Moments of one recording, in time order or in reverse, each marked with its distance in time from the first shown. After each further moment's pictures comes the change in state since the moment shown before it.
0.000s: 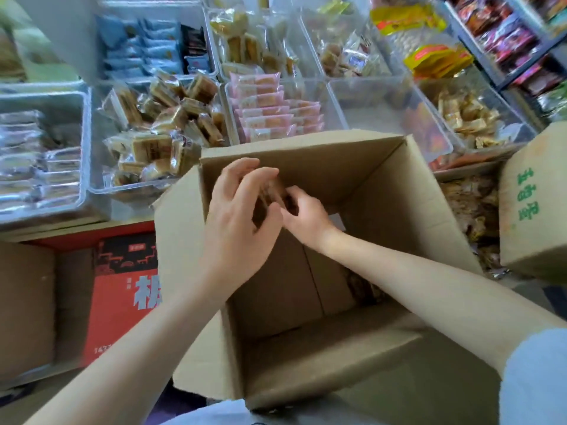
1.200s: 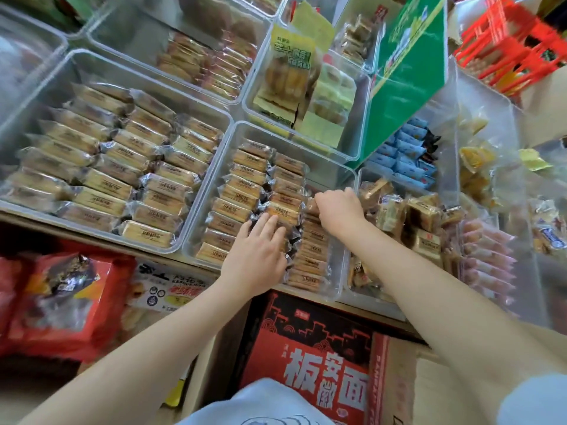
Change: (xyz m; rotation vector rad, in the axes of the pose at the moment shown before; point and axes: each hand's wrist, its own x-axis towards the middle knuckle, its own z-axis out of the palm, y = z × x) left_hand 0.032 -0.453 -0.238 0.409 -0.344 -0.321; right_hand 0.327 -0.302 0.351 -1.510 -0.307 -0.276
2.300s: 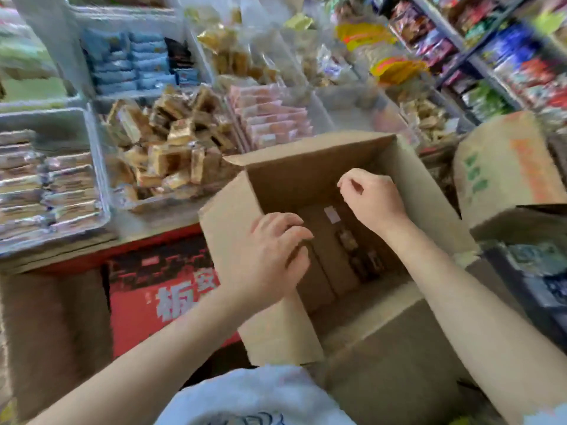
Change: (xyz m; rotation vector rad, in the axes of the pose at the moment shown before) left_hand -0.159 0.400 0.053 -0.316 -0.003 0.661; right_hand -0.487 0.227 0.212 0.955 0.477 0.755
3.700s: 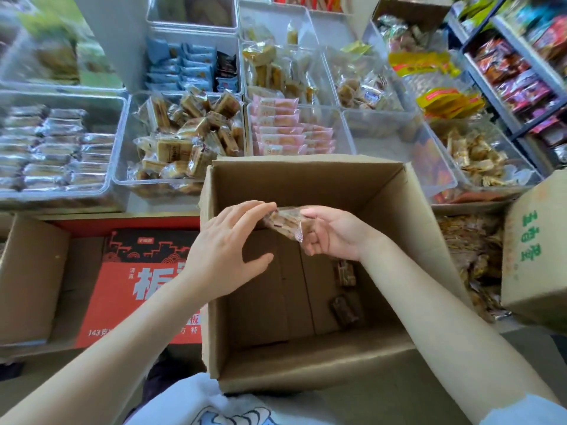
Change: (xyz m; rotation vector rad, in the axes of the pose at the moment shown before) left_hand 0.035 0.036 0.050 0.247 0.169 -0.236; right_hand 0.047 0.077 0.025 1.113 -1.184 0.289
